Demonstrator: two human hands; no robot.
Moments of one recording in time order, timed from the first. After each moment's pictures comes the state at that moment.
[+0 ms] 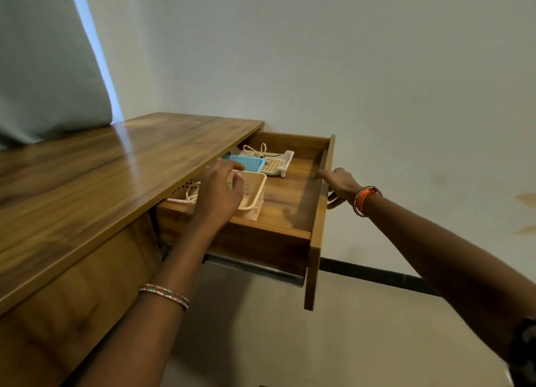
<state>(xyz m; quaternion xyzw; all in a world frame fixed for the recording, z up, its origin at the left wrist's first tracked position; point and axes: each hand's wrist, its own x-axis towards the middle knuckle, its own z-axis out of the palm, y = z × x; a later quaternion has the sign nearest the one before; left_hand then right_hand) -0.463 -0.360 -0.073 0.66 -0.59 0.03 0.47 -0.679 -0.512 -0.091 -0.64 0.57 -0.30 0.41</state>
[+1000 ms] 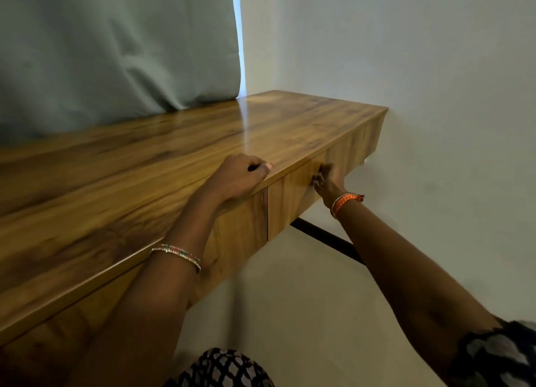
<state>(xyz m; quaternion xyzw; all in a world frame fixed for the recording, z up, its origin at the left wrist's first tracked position) -0.312 -0.288 -0.066 0.77 -0.54 -0.05 0.34 -0.416 -0.476 -0.131 -0.44 0.41 -0.42 0.68</state>
